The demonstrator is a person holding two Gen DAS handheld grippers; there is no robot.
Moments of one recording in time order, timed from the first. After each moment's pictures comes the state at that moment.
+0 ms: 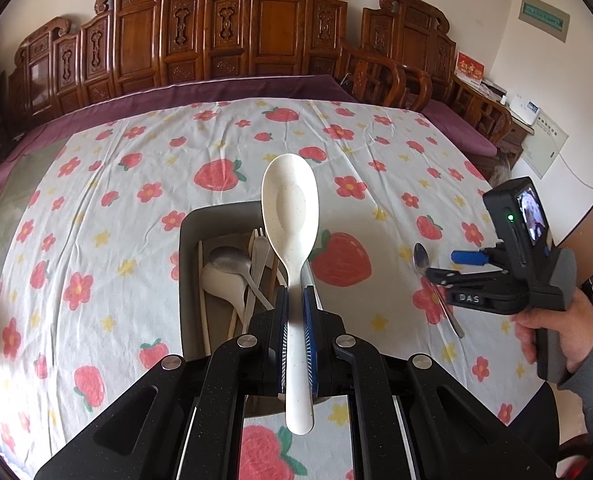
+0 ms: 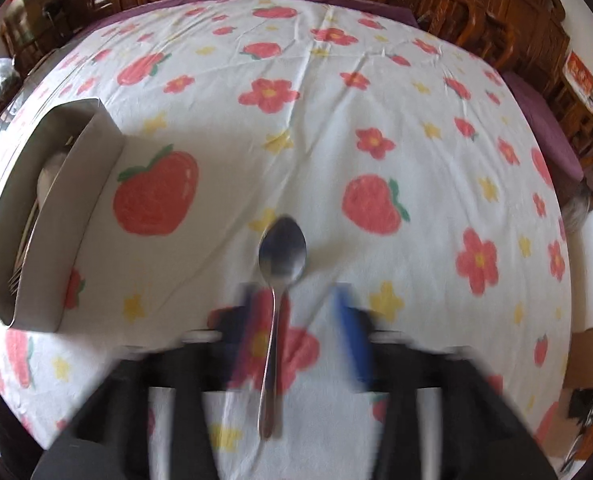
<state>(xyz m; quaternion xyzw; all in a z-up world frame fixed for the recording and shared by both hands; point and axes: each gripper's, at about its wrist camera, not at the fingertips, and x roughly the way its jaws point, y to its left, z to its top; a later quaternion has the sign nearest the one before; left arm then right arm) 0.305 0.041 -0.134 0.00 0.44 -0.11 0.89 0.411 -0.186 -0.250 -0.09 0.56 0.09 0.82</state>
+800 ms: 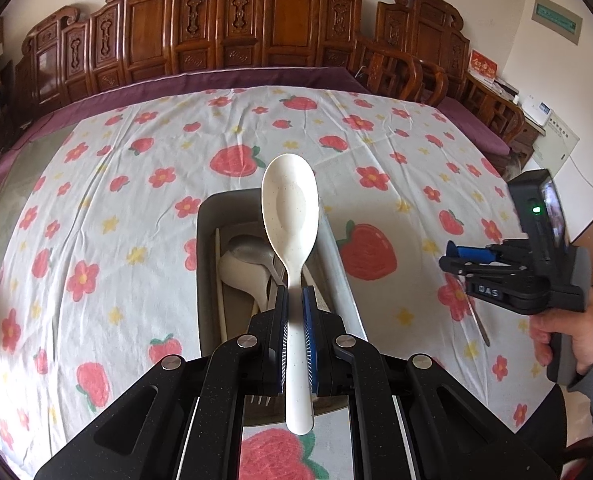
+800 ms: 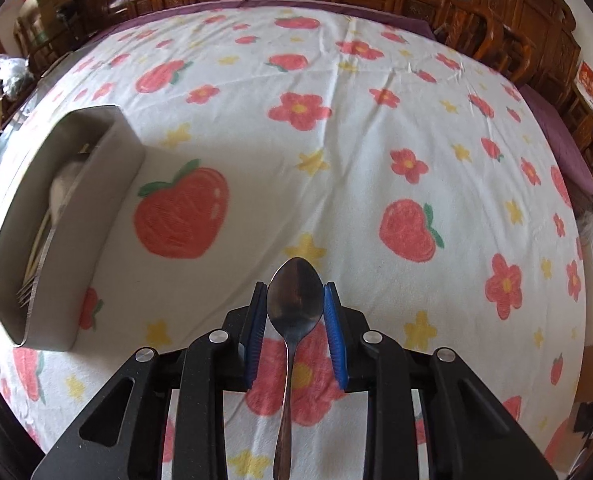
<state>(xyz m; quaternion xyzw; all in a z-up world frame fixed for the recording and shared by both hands) 0.310 0.059 -0.155 -0.01 0.46 -0.10 0.88 0.408 -0.166 -0.244 -0.08 0.54 0.11 0.83</state>
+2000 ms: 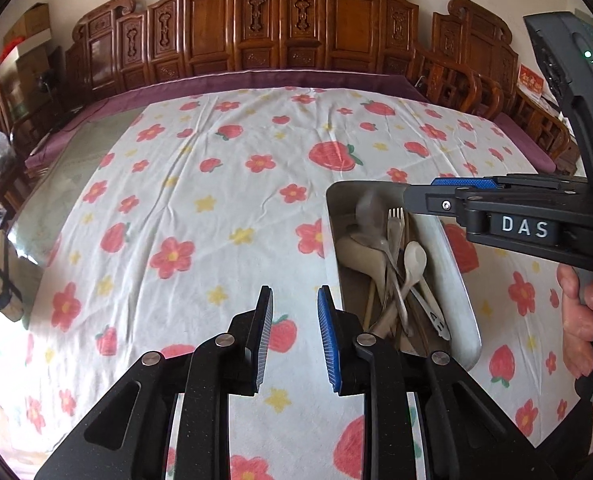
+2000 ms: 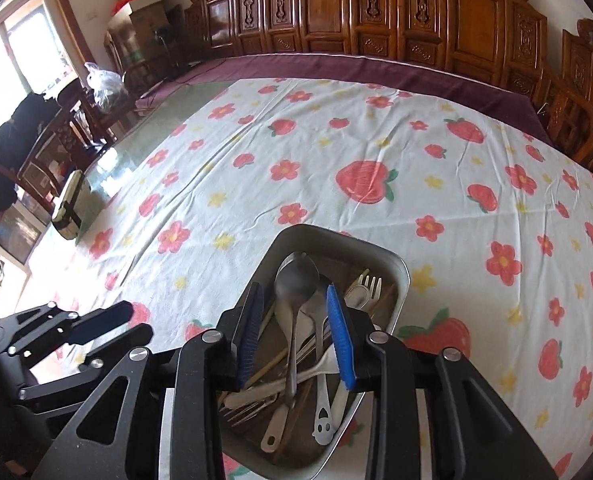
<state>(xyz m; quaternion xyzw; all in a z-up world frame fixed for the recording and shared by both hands) 0.292 0.139 -0.155 0.00 0.45 -0.01 0.89 0.416 0.013 -0.161 -0.05 0.48 0.26 0.84</state>
